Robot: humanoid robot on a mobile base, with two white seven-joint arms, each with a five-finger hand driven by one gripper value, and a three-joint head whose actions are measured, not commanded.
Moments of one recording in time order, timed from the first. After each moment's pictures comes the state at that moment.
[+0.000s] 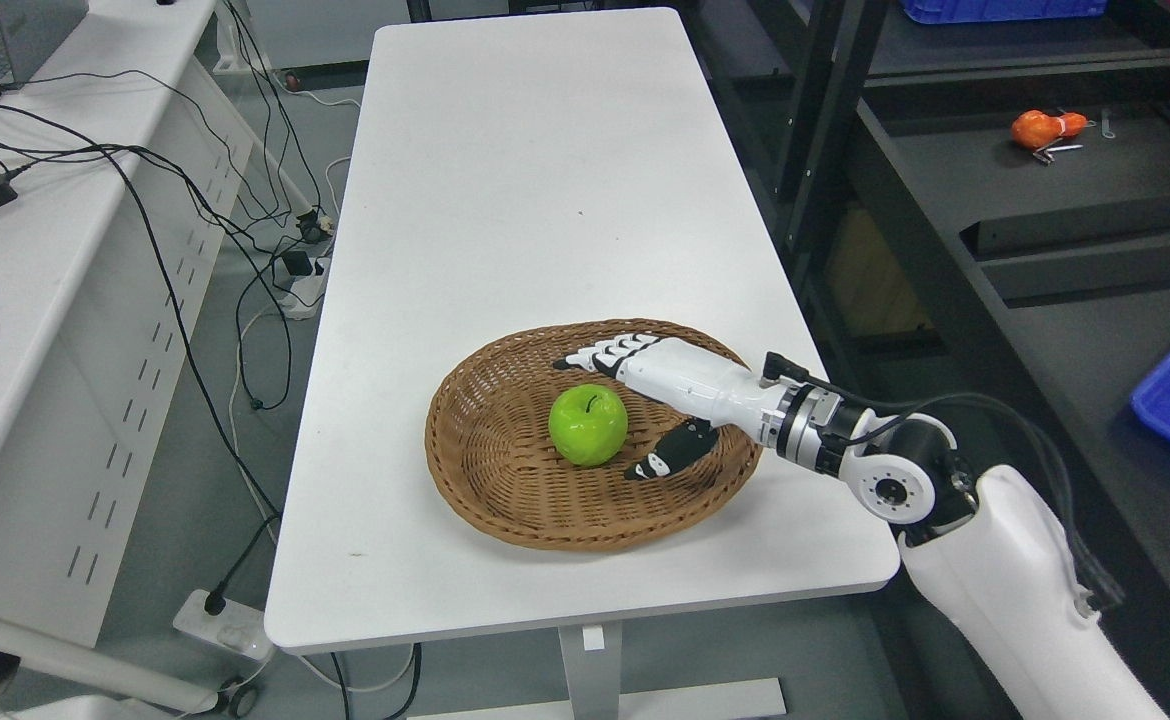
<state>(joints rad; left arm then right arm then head) 0.04 0.00 -0.06 -0.05 0.05 -0.03 -0.14 -0.42 -0.36 0.37 -1.64 0.60 -0.29 0.55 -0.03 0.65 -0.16</state>
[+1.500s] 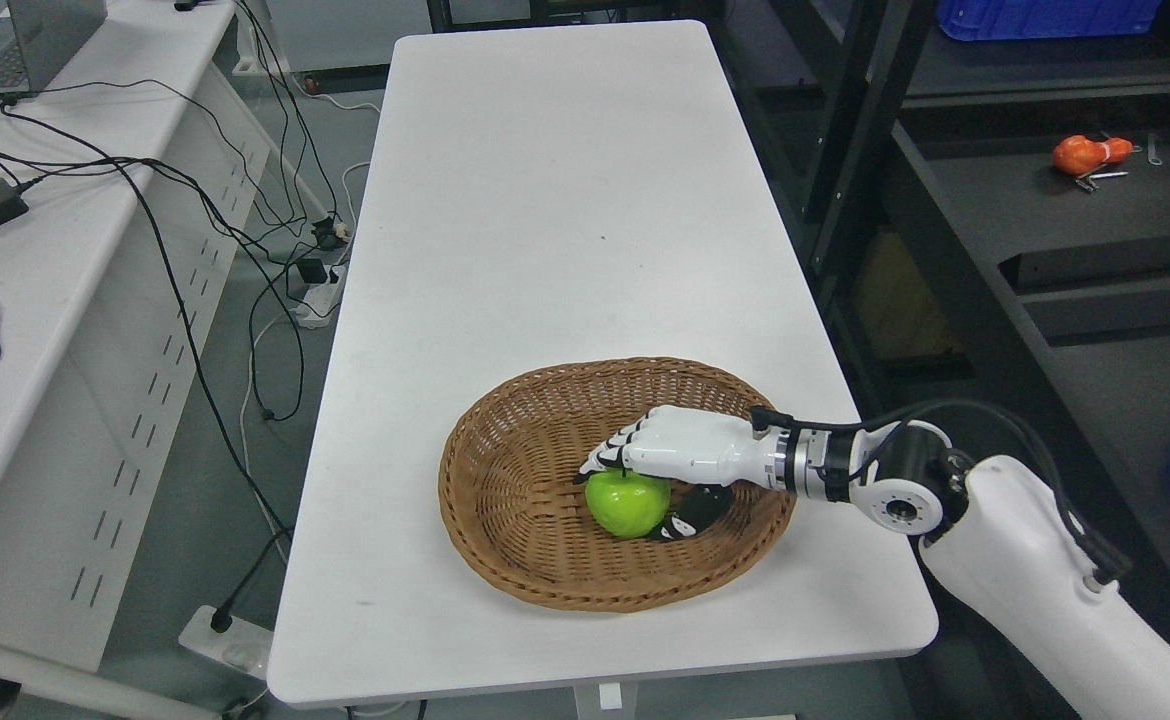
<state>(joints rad) 0.04 0.00 -0.06 -0.05 0.05 -0.03 -0.14 -0.46 -0.48 0.51 -1.52 0.64 -0.53 0.53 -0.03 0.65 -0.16</state>
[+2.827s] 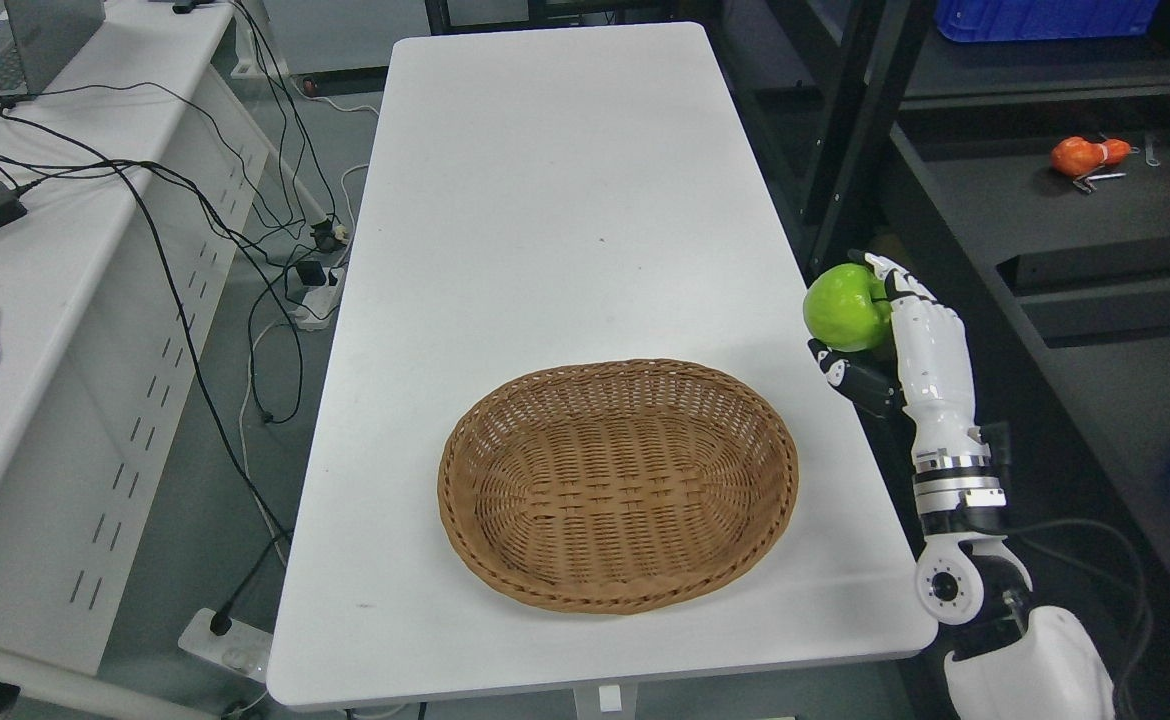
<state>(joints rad) 0.04 0.00 -0.06 -0.05 0.05 -0.03 -0.14 -0.08 -0.18 -0.01 -1.63 0.75 -0.09 -0.30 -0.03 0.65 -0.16</state>
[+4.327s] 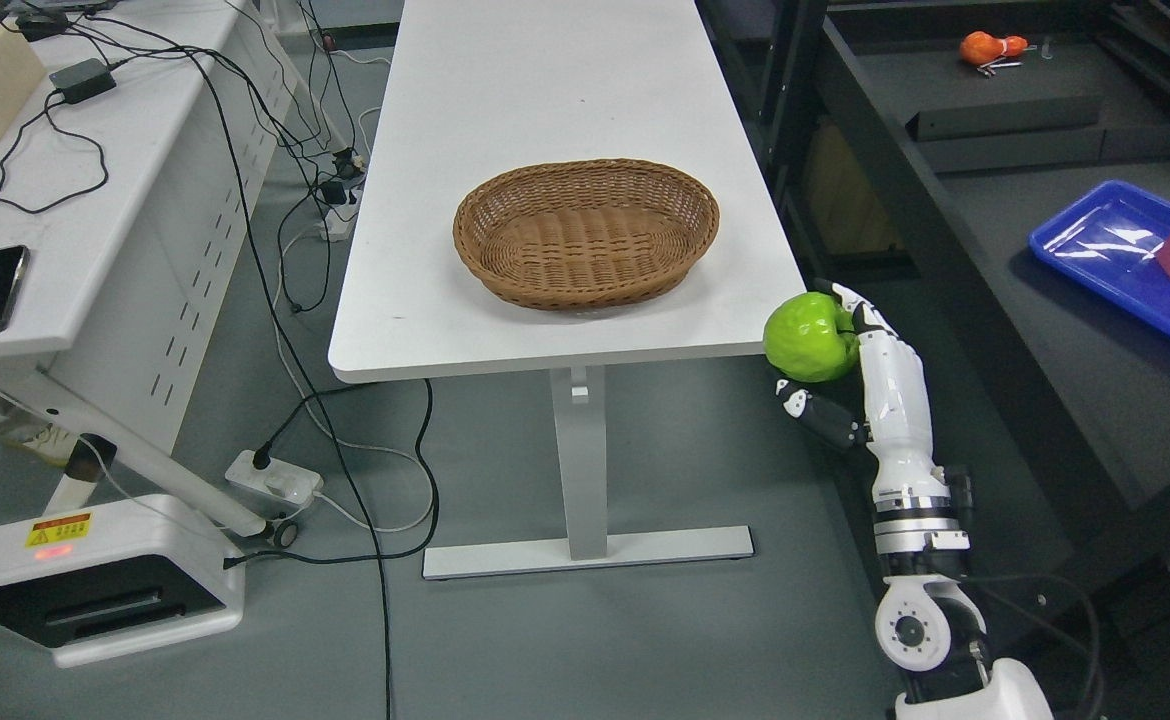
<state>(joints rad) 0.04 0.00 -0.06 -0.05 0.05 -0.03 -0.14 -0.01 -0.01 -0.06 -1.71 0.74 -0.16 -0.23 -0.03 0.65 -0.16</state>
